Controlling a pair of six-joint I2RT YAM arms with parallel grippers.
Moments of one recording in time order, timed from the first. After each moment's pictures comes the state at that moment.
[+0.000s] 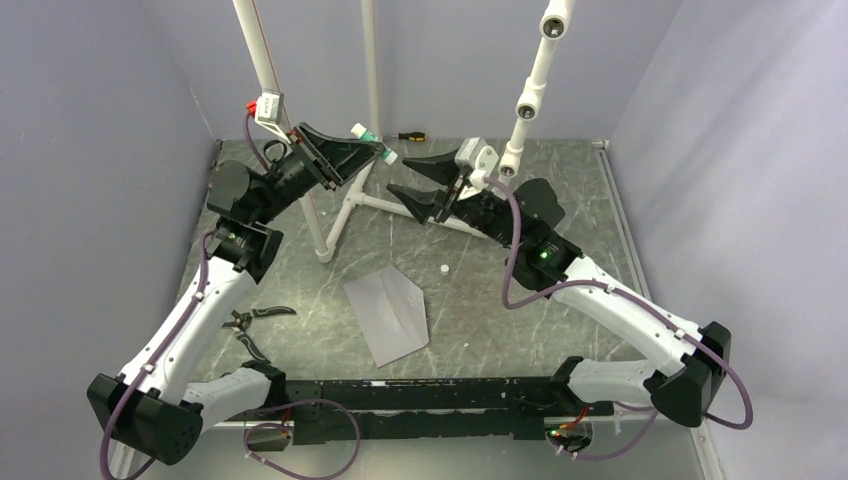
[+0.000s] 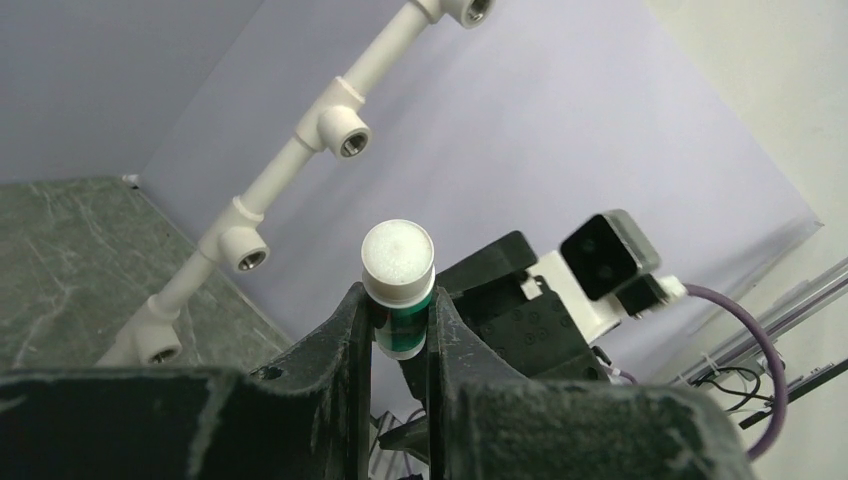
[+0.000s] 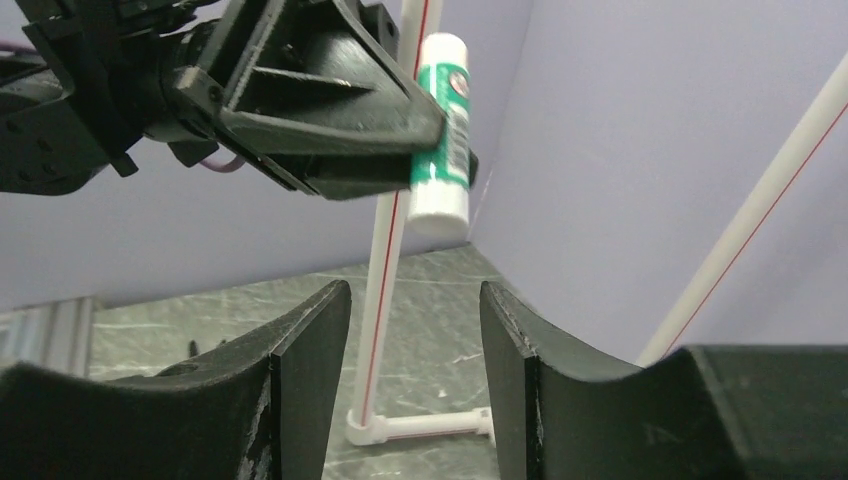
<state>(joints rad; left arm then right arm) -0.38 1.09 1.13 0.43 0.55 -1.07 0.82 1.18 1.13 0.40 -0.29 -0.05</state>
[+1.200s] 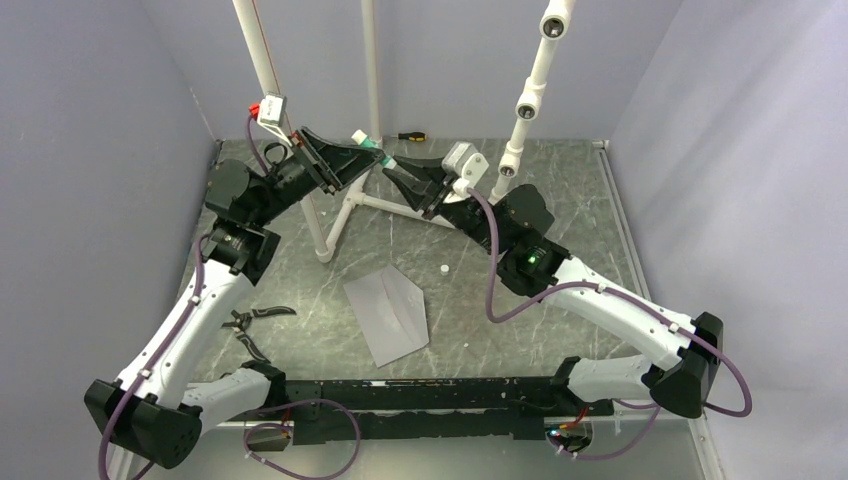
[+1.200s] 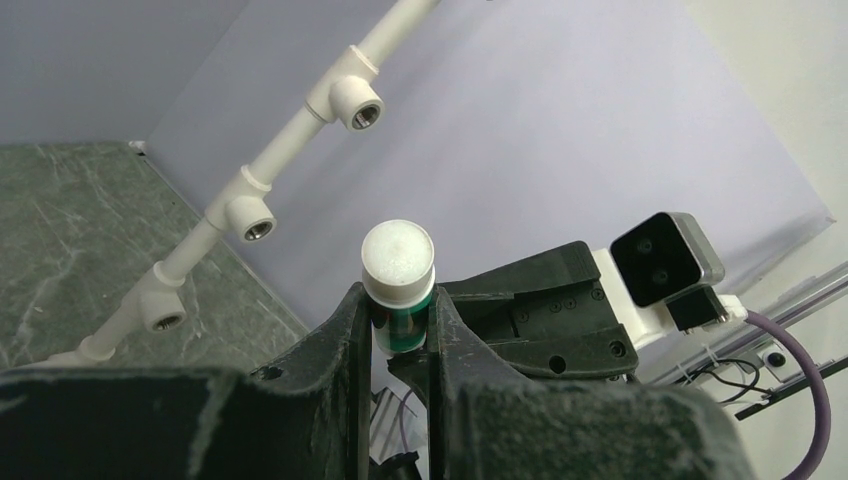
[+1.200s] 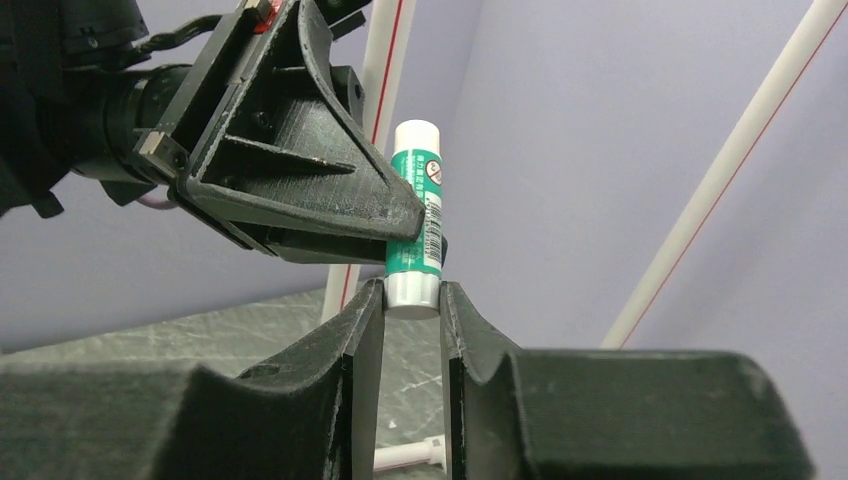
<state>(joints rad) -0.38 1.07 1.14 0.34 0.58 -1.06 0.92 1.23 1.16 0.45 -0.10 -0.24</state>
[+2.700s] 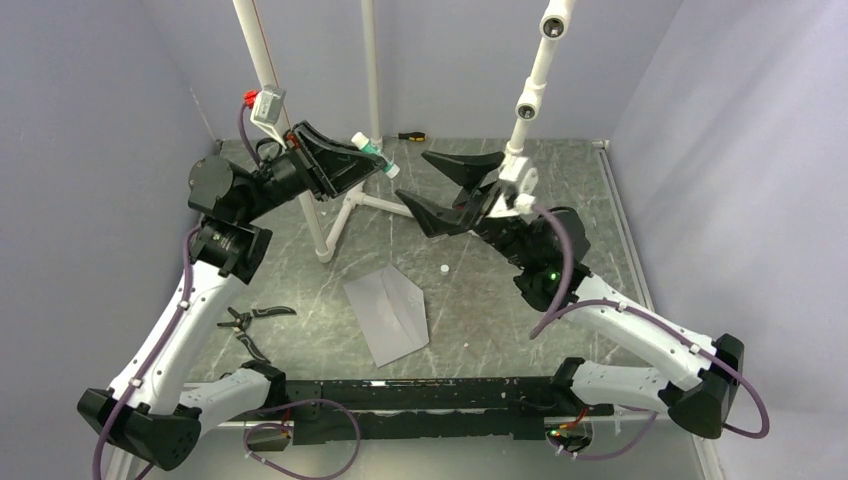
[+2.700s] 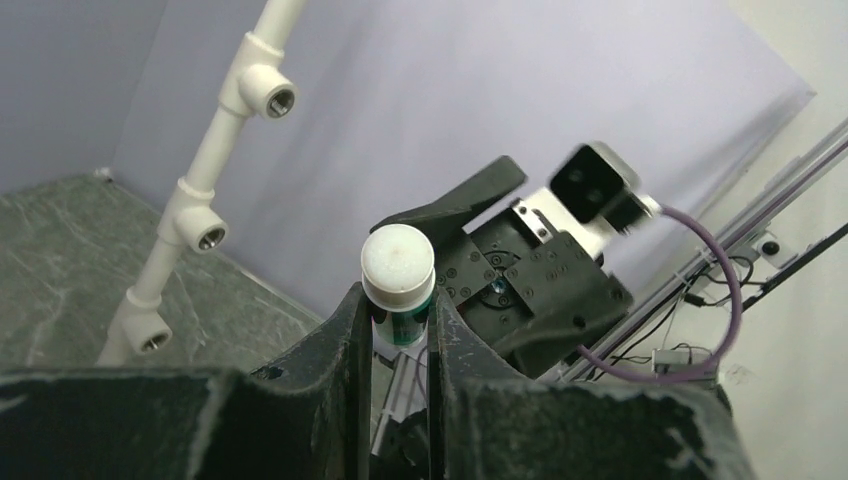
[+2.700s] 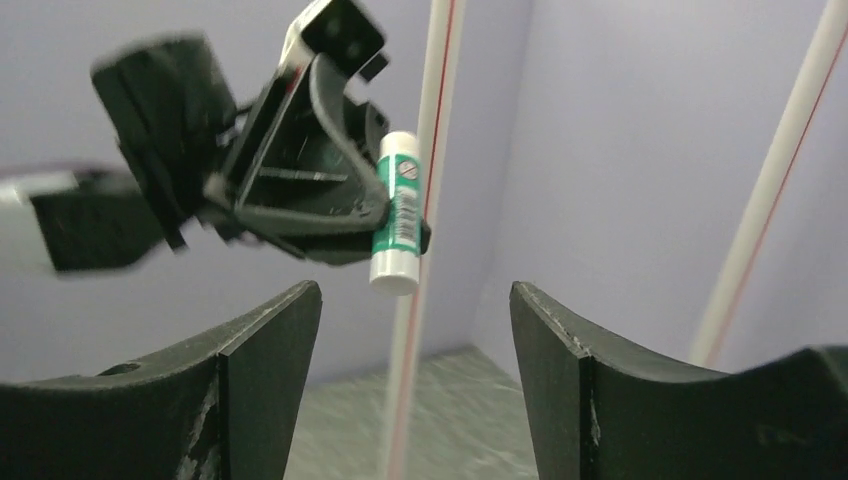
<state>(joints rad) -0.39 1.06 1.23 0.34 0.74 -0.95 0.90 1.08 0.99 0.71 -0.16 0.07</state>
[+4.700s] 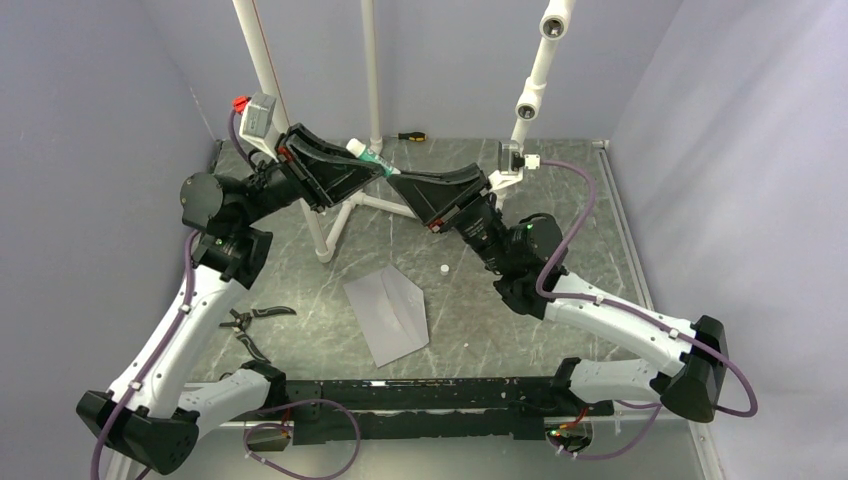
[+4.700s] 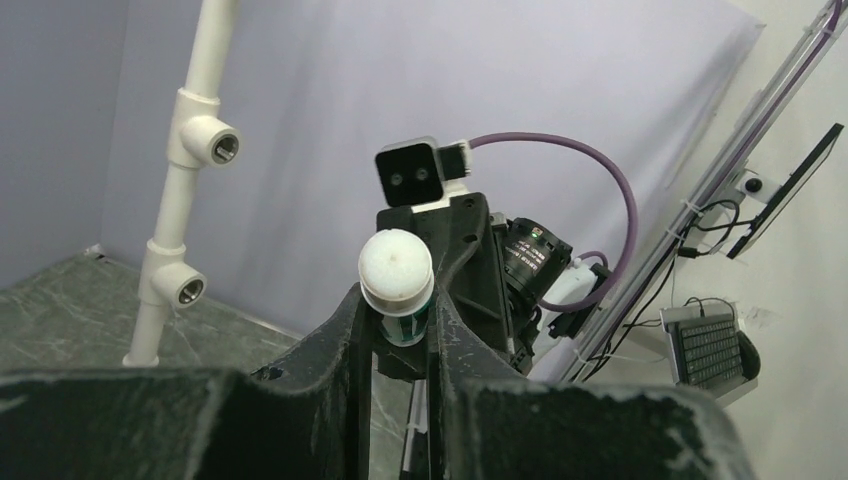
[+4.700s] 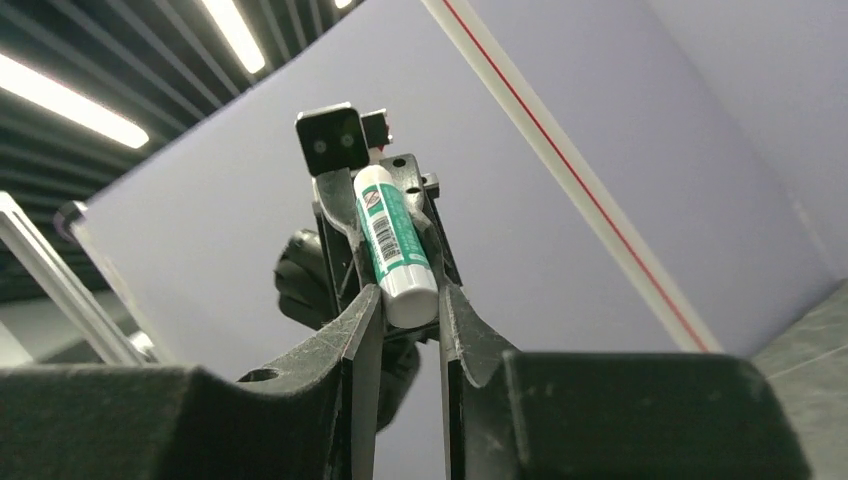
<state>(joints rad) -0.39 1.04 1.19 0.52 0.80 -0.93 0.98 1.17 1.02 0.81 0.02 0.76</state>
